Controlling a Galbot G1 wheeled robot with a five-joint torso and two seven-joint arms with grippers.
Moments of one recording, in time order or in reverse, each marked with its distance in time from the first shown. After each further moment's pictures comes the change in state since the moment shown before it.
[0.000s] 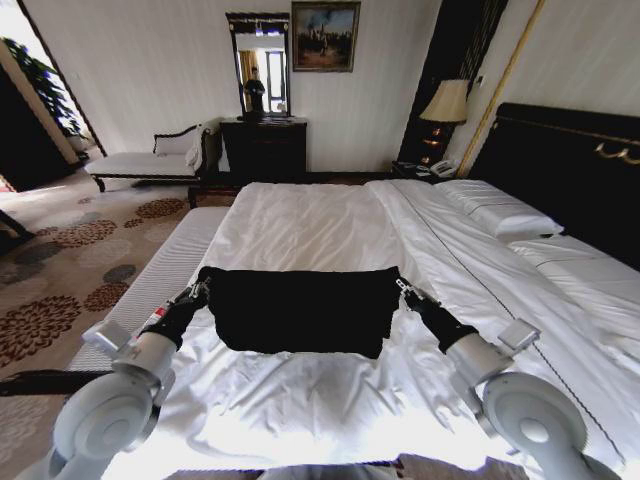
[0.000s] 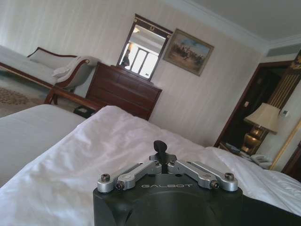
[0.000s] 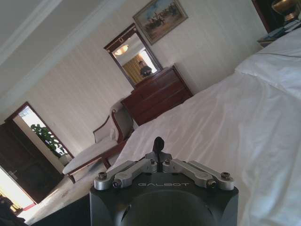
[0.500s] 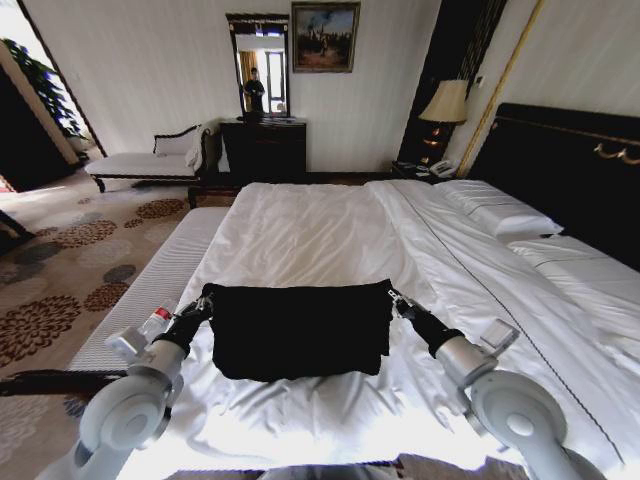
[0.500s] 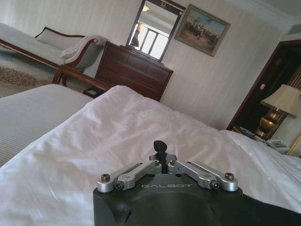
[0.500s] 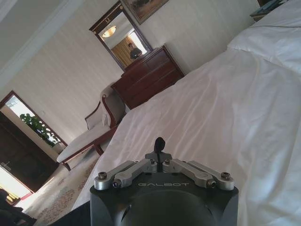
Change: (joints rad) left arm -0.307 0.037 0.244 0.273 0.011 0.023 -0.048; right arm 0.254 -0.022 -0.177 -0.182 0.053 -0.053 0.084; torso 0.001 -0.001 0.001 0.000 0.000
